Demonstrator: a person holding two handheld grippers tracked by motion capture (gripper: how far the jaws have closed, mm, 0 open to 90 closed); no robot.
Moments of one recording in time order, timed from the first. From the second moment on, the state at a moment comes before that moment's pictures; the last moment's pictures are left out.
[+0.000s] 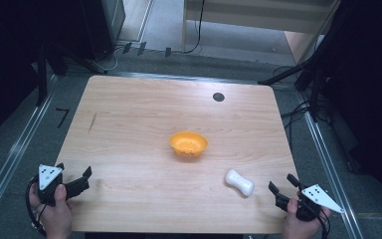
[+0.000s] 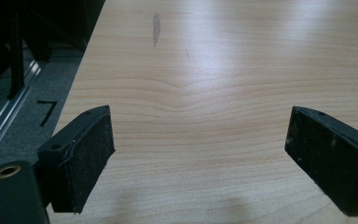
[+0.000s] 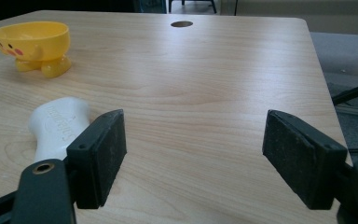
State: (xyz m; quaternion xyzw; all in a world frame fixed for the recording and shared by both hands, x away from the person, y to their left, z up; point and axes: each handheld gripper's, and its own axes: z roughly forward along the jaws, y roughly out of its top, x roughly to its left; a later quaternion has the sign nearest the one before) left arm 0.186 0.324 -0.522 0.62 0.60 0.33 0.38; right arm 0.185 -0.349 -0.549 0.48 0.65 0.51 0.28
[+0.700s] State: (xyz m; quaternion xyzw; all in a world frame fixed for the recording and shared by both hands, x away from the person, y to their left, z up) left arm 0.187 0.324 -0.523 0.62 0.60 0.34 0.38; right arm 0.194 -0.352 -0.536 0.47 0.72 0.46 0.24
